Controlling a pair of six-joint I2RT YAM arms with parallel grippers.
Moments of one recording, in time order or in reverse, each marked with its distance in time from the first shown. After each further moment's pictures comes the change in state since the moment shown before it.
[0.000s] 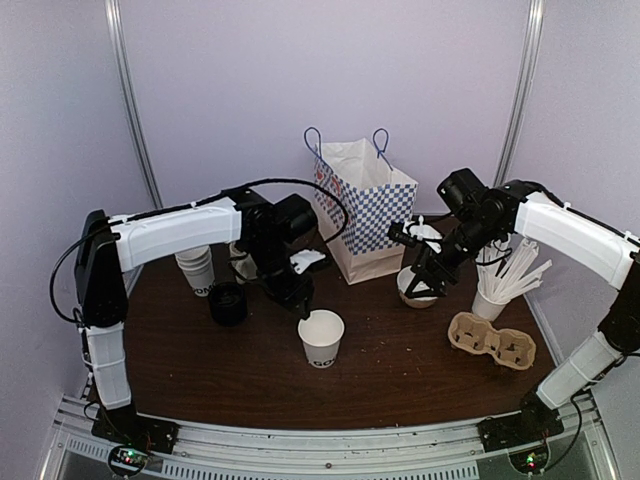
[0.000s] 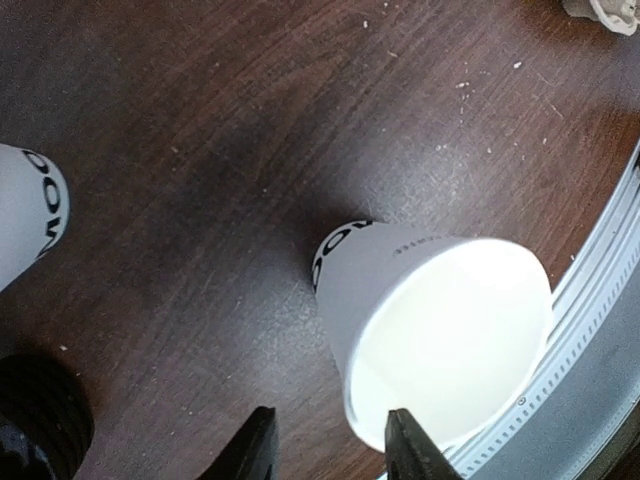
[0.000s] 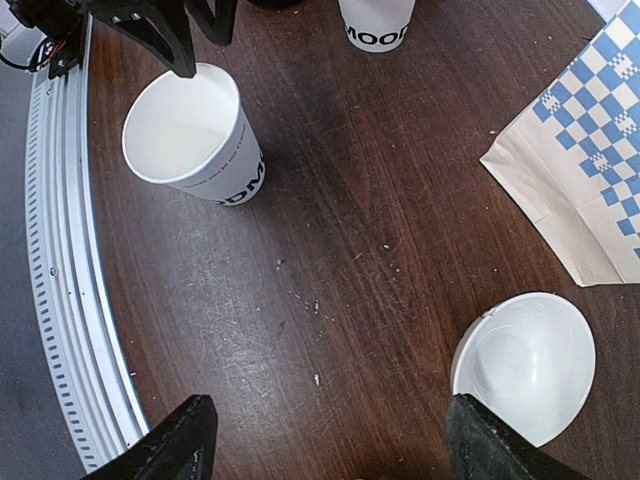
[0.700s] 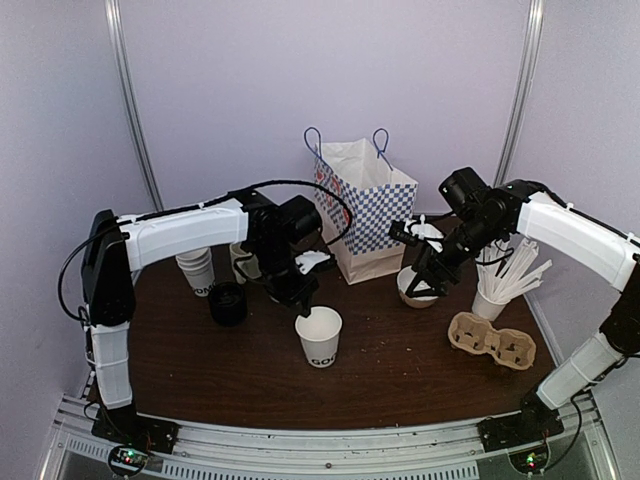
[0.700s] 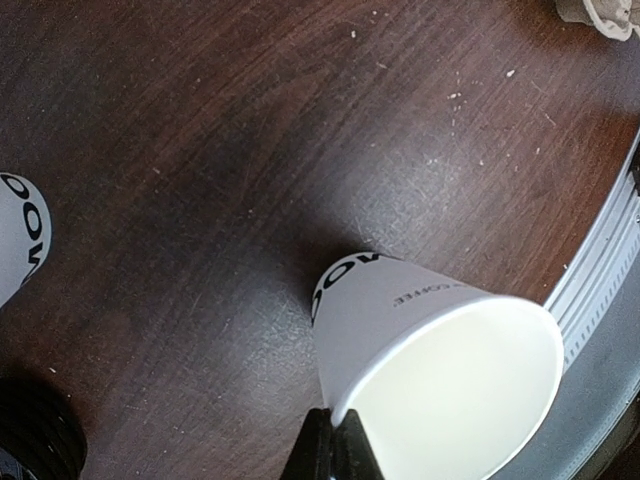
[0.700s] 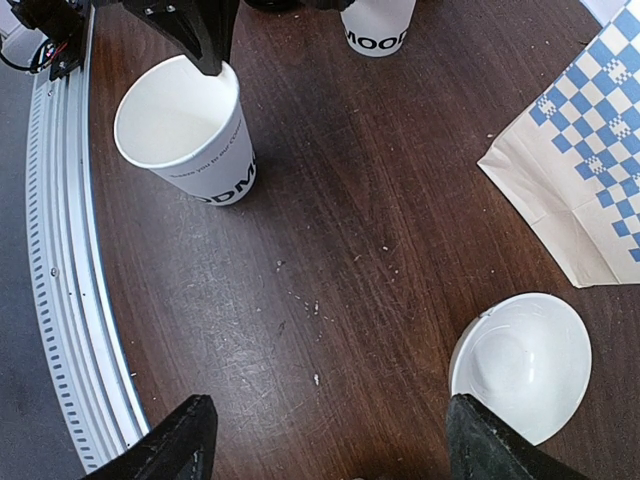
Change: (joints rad) left arm 0.000 0.021 0.037 0.001 0.014 0.002; right arm 0.000 -0.013 -0.002 0.001 0.000 0.000
